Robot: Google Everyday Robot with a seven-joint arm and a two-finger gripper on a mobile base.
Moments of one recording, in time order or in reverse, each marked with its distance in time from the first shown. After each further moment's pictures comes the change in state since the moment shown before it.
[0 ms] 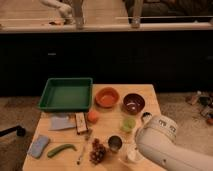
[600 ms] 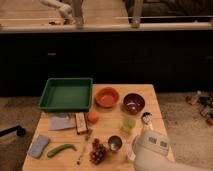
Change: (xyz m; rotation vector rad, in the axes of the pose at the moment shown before) arm -0.020 0.002 0.011 -0.024 0.059 -0.018
